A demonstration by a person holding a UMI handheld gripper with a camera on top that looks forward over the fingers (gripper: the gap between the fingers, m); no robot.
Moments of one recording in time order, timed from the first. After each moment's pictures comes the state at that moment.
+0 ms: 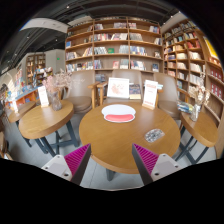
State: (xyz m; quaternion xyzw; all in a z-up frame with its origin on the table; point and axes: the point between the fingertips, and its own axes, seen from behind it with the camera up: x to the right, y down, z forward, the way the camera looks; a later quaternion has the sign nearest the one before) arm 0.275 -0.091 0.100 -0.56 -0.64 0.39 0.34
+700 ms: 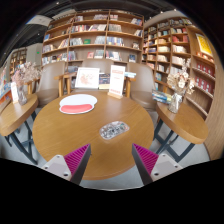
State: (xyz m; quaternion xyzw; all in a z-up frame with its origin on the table) arm 0.211 0.077 0.036 -0.63 -0.61 0.30 0.39
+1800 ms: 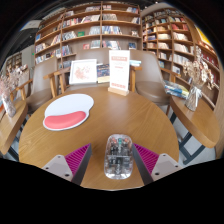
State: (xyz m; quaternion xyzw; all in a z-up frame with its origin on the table) arm 0.059 0.080 -0.017 -0.67 -0.60 0.29 0.33
